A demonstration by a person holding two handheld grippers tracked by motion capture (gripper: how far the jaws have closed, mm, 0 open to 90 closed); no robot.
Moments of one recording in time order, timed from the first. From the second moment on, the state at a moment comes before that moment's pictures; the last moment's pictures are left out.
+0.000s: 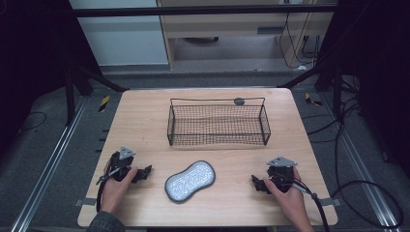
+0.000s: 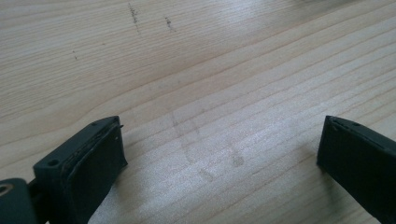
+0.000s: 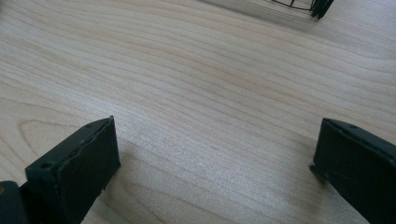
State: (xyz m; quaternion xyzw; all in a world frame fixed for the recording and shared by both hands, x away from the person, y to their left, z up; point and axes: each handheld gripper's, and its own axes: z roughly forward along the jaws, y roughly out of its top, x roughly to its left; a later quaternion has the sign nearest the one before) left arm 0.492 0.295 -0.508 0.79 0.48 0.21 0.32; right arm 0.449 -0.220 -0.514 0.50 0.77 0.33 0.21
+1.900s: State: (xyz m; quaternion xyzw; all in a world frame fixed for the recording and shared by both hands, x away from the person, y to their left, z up) left arm 0.481 0.111 -0.444 0.95 0.26 0.08 0.15; right arm 0.453 -0.220 -0.513 0.49 0.78 0.33 0.21
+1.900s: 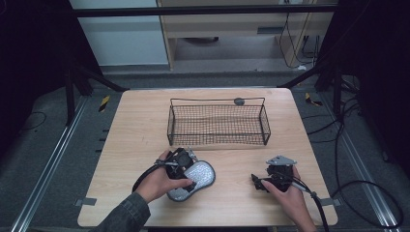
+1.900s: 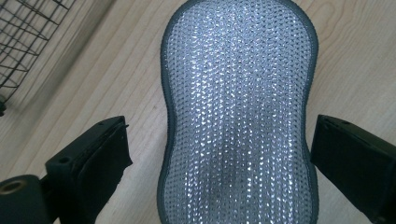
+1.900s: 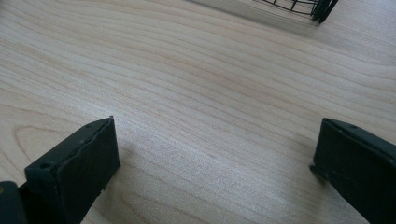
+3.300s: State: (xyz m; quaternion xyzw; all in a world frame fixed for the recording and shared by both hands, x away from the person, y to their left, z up) left arm 0.488 0.099 -0.481 0.95 0.27 0.04 0.13; right arm 0.452 -0.221 -0.513 0.49 0.78 0.33 0.21
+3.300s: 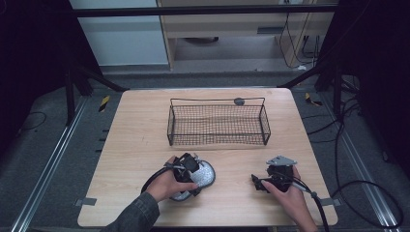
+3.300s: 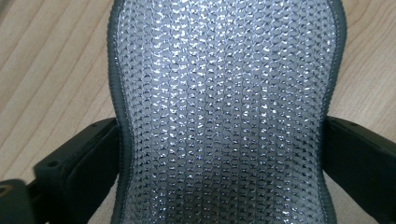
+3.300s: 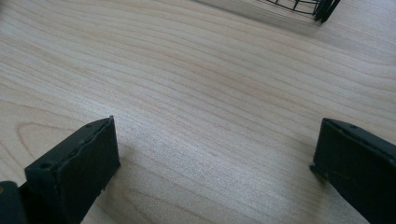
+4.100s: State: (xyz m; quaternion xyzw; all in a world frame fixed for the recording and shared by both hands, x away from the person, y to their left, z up) left arm 0.471 0.118 -0.443 0.94 0.25 0.12 0.19; right arm 0.452 -0.220 -0.513 0.49 0.78 0.33 0.21
